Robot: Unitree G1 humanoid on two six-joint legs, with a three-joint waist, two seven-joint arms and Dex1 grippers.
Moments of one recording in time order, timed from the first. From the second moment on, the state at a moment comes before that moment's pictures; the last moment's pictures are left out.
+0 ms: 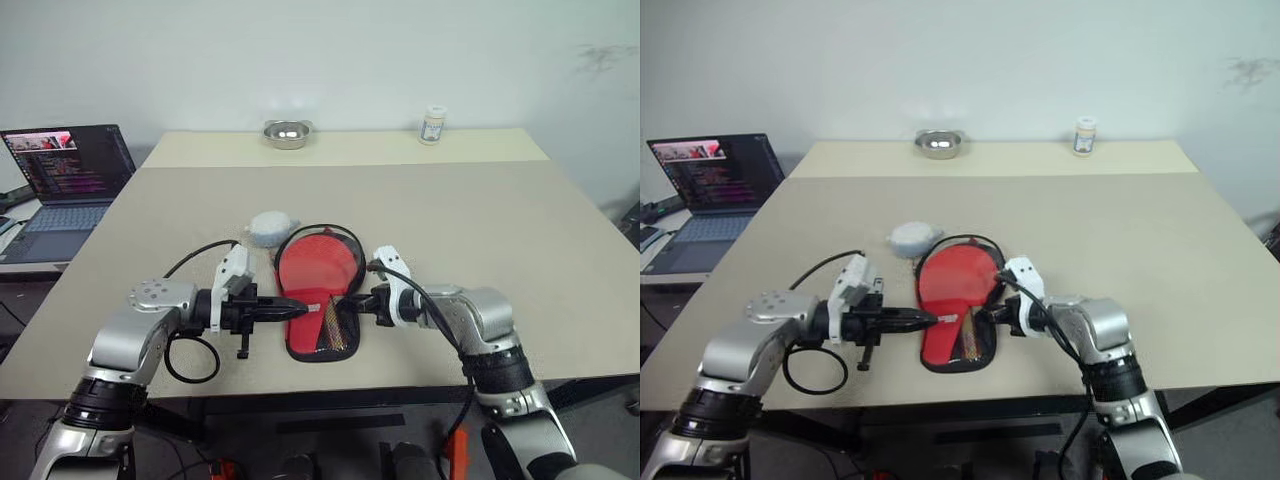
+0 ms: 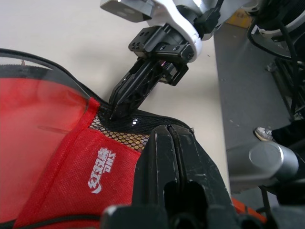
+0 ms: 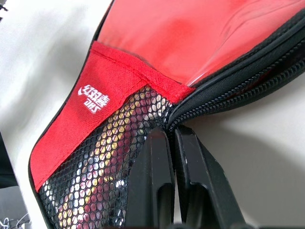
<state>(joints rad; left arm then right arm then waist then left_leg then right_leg) -0.38 0.72 -0.02 -0.07 -0.46 0.50 -1.32 -0.60 -0.13 0.08 -0.08 0.35 1.27 0.50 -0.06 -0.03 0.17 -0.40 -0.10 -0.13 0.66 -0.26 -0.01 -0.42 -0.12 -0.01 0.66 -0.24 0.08</state>
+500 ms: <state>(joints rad) -0.39 0.73 -0.03 -0.04 -0.46 0.49 -1.34 -0.45 -0.06 -0.09 -0.41 0.41 1.60 0.35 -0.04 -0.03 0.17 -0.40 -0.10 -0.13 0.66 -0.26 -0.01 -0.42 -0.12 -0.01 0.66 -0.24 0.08</state>
